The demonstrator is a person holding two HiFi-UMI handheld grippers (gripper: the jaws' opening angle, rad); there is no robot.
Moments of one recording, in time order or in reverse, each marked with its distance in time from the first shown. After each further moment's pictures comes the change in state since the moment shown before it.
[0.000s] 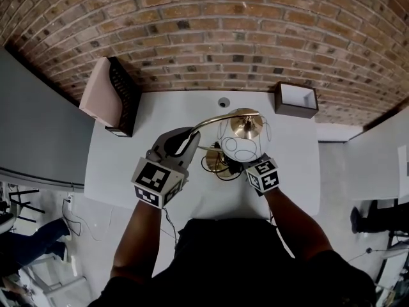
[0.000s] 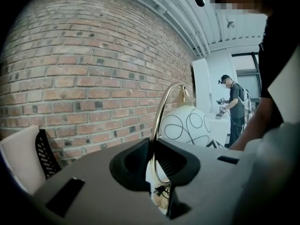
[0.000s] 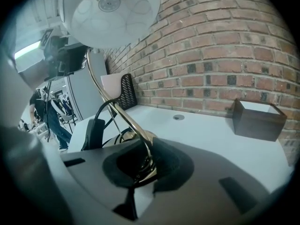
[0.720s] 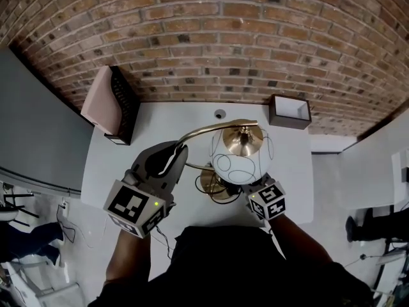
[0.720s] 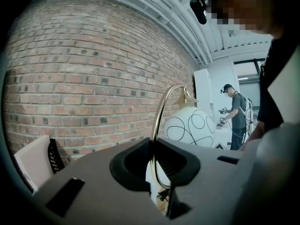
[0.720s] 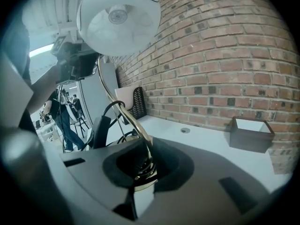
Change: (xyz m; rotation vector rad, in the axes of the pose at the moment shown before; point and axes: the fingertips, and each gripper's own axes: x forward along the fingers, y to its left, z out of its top) left arm -0.062 -0.017 0.074 -0.057 -0.069 0.033; right arm -0.082 0.053 0.051 -0.034 -0.073 0.047
